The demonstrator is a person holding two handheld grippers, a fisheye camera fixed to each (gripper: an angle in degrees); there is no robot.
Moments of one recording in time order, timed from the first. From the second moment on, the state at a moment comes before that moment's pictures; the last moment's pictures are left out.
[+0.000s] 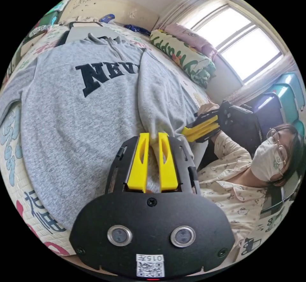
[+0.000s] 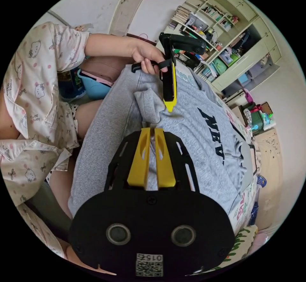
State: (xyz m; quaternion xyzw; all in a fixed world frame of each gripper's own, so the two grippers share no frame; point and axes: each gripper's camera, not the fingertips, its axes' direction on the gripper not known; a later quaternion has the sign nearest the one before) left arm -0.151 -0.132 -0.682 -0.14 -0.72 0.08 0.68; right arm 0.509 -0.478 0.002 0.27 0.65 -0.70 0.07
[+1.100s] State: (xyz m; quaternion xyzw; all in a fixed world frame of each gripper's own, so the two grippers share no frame) left arm 0.372 -0.220 -0.757 0.28 -0.71 0.21 0.61; right arm 0.627 -0.513 -0.062 0.24 0.64 -0.72 0.11
